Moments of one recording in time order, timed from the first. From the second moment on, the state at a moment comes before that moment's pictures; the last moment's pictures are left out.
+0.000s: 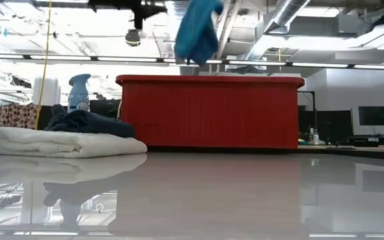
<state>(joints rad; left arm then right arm) 0.88 1.35 1.32 0.18 0.60 -0.34 -0.58 1.81 2.36 -0.56 -0.11 -0.20</state>
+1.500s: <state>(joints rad) -0.20 1.18 1.32 -0.61 -0.07 -0.53 0.36 1.66 1.36 -0.64 -0.09 0.39</state>
